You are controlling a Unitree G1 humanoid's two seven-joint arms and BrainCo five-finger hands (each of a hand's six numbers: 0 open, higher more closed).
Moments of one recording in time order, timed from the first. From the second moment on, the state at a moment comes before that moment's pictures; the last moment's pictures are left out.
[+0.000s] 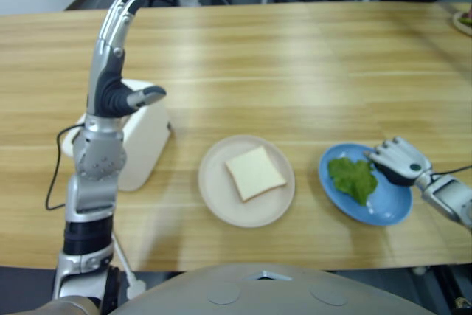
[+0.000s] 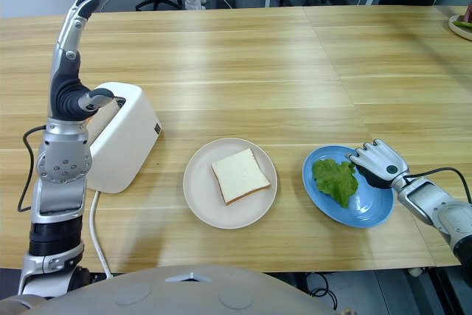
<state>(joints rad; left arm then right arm) -0.17 0.33 0.16 -0.39 0.39 -0.44 0.07 0.03 -1.14 0.32 0.41 -1.13 -0.32 -0.53</state>
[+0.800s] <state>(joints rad) -0.20 0.33 0.15 -0.33 0.40 -0.45 0.09 0.08 -1.15 0.17 0.08 -1.12 -0.29 -0.57</state>
